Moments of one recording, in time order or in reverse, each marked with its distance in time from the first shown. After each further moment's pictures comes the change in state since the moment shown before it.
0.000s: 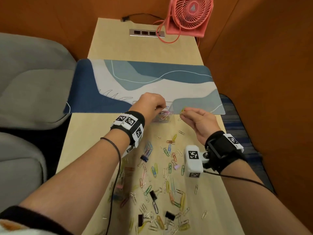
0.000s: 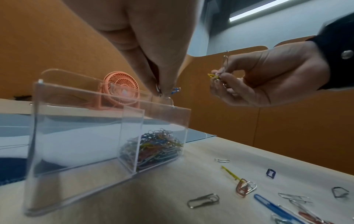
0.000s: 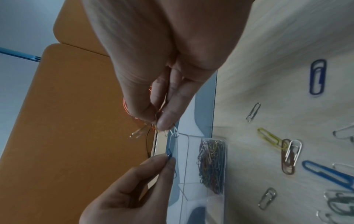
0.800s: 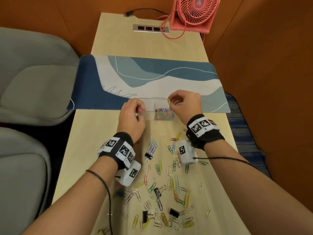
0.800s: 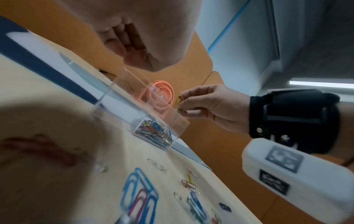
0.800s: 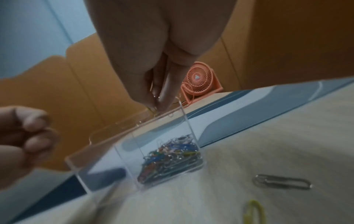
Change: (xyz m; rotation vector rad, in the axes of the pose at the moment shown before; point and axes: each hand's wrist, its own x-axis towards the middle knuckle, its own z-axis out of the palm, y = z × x) left_hand -0.076 -0.005 0.006 -0.241 0.463 -0.365; right_hand 0.049 0.017 0.045 -1.034 -0.074 -0.723
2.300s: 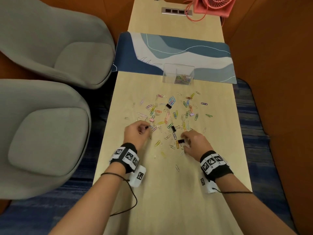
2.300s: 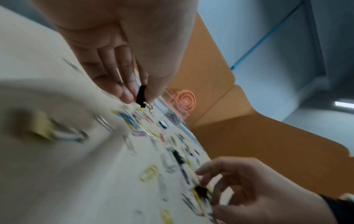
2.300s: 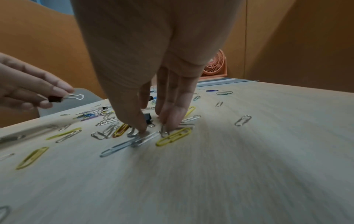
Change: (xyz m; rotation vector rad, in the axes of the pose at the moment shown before) left_hand -0.240 0.025 -0.104 -0.033 -0.117 -0.466; right_hand -0.295 0.002 -0.025 -0.394 -0.582 -0.009
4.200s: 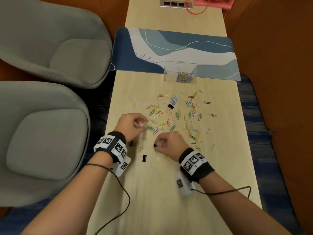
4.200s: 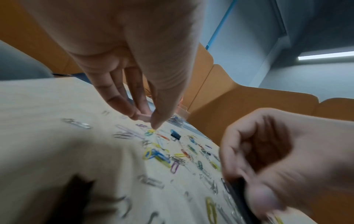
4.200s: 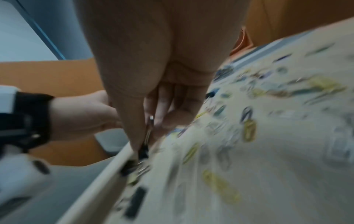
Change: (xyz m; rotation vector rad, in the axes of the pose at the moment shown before) left_hand 0.053 -0.001 -0.044 0.247 -0.250 0.134; right_hand 0.030 -0.095 0.010 0.293 -0.116 -0.068
